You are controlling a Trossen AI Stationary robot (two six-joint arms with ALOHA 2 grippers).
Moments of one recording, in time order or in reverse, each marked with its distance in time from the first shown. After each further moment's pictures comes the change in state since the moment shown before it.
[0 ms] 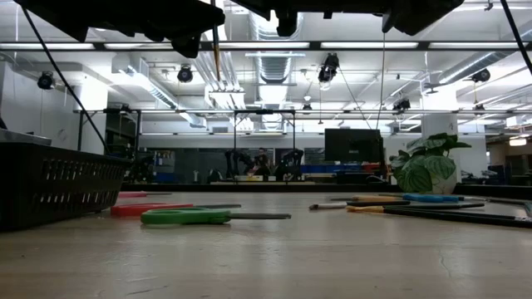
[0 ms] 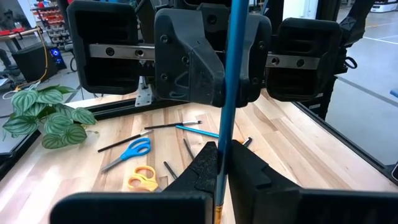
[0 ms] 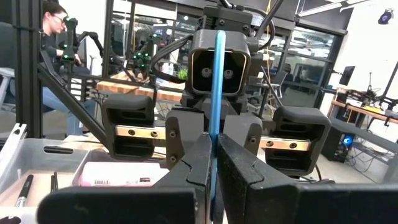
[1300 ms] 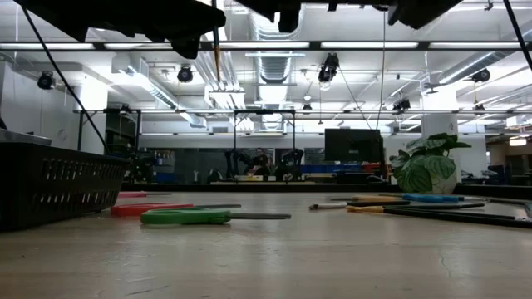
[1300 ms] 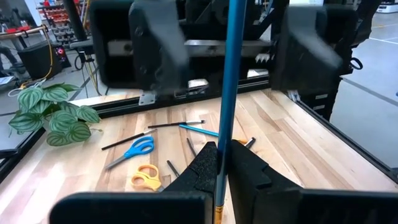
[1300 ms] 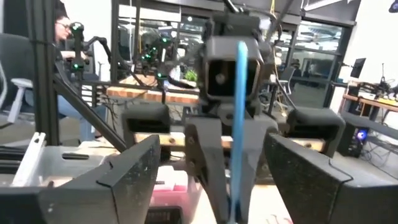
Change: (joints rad) left arm -0.001 0.000 0.000 0.000 -0.016 -0.007; right arm 0.025 -0.021 0.000 -0.018 0.000 0.057
